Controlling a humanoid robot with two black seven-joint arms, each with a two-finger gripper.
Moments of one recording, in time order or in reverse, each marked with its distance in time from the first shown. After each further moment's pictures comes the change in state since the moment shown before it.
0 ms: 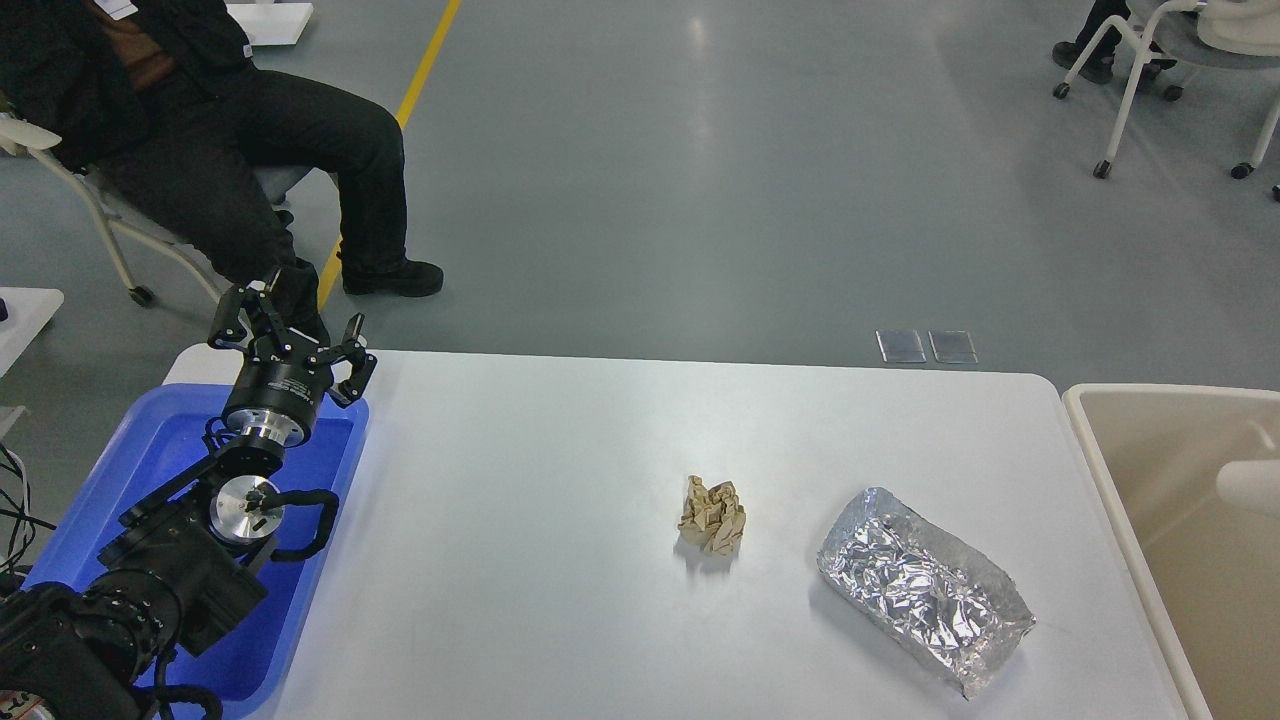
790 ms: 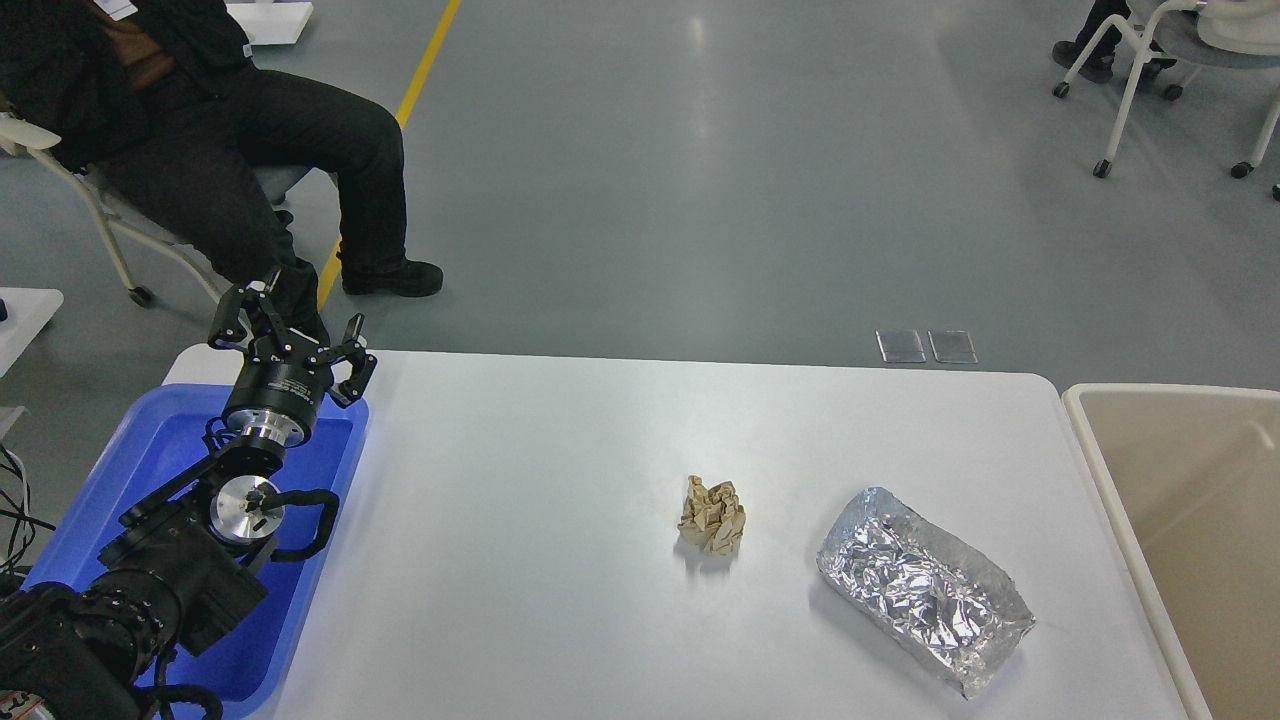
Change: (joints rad) left arm 0.000 0.000 0.000 0.000 0.000 0.000 0.000; right arm -0.045 0.040 0.112 0.004 0.011 -0.029 0.003
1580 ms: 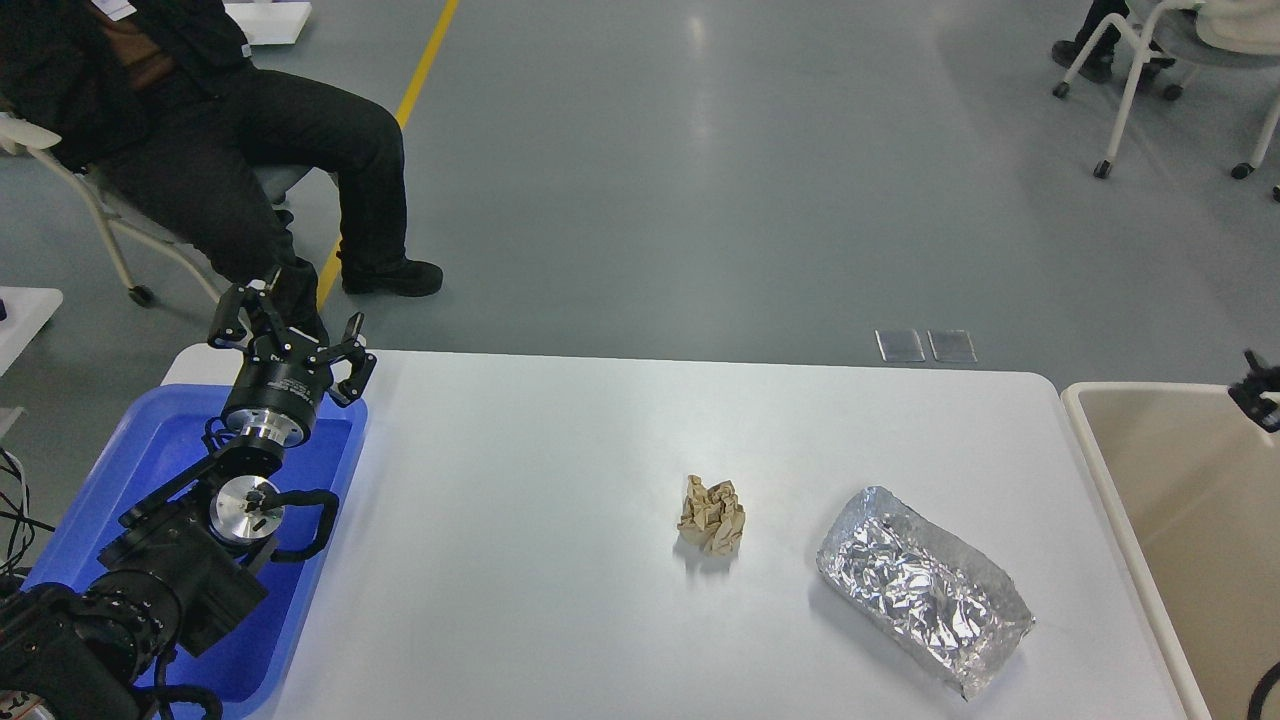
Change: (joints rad) left arm 0.000 0.000 0.000 0.000 0.000 0.000 0.000; right arm 0.211 -0.033 0.561 0.199 0.365 0.049 -0.046
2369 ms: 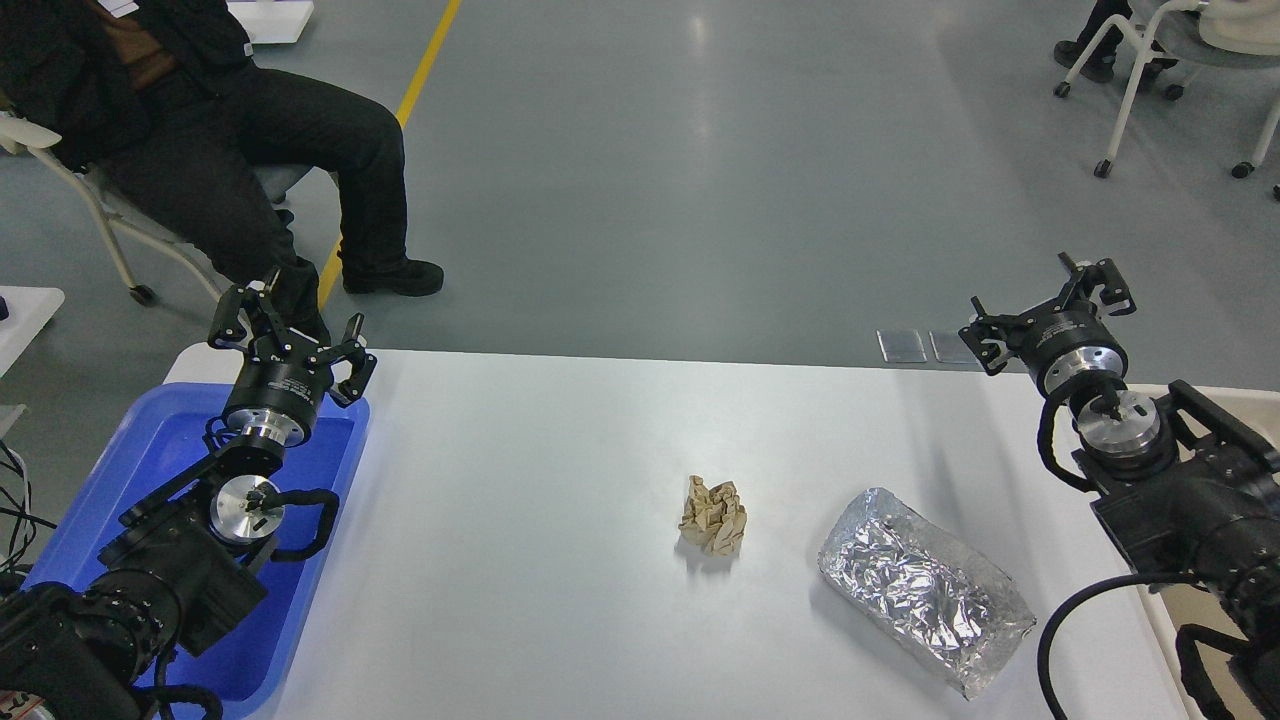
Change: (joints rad) left arm 0.000 0.000 0.000 0.000 0.000 0.000 0.000; right arm 0.064 0.343 0.099 0.038 0.099 0.018 -0.005
